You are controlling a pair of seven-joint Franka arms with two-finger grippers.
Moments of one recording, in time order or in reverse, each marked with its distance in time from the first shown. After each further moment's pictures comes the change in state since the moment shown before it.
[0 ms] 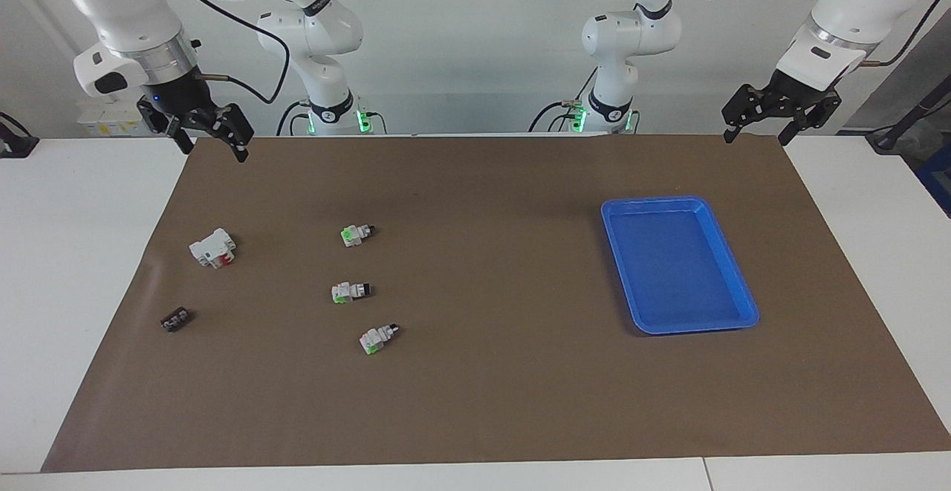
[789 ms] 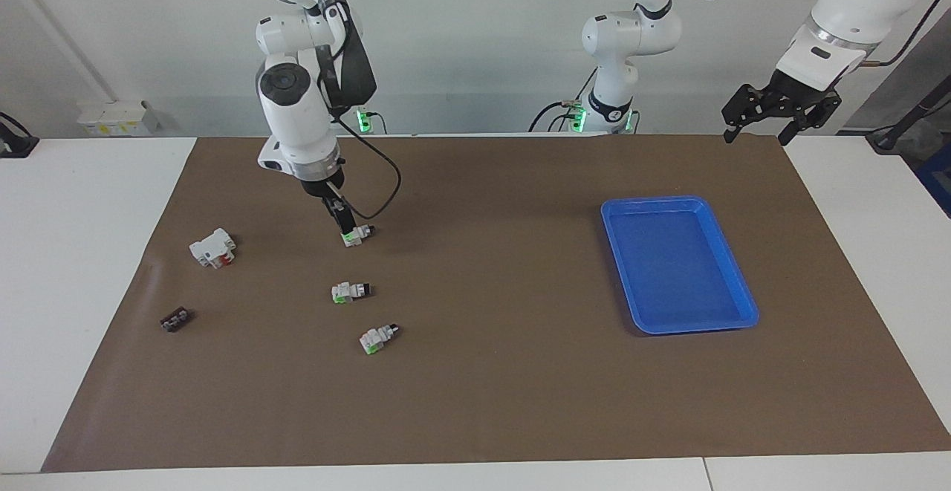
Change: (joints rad) left arm 0.000 0.000 0.000 0.000 0.000 0.000 0.000; right arm 0.256 0.068 0.015 -0.495 0.062 0.483 0.998
